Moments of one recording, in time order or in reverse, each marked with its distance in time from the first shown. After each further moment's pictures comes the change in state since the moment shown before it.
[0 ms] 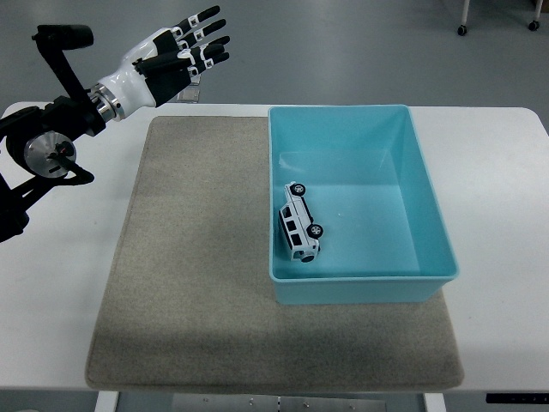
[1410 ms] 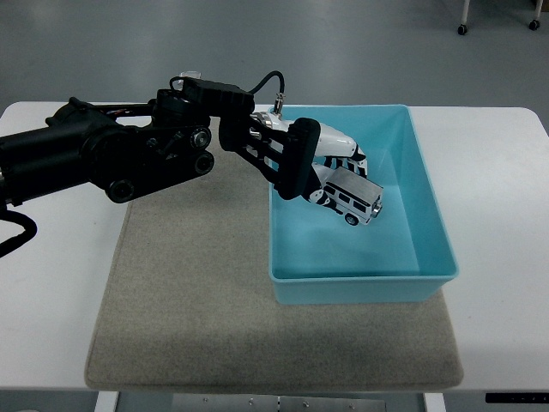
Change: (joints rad) left arm -0.424 -0.303 0.450 -0.057 1.384 0.077 -0.006; right arm 0.000 0.000 0.000 0.000 0.000 0.000 0.000
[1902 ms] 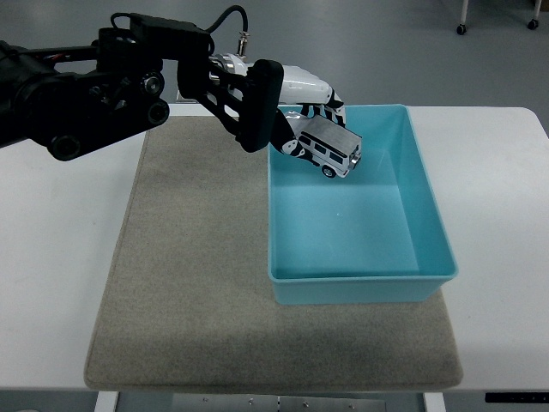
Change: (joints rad) left arm -0.114 0.135 0.002 -0.054 0.005 -0.004 -0.037; right arm 0.000 0.000 0.000 0.000 0.000 0.000 0.000
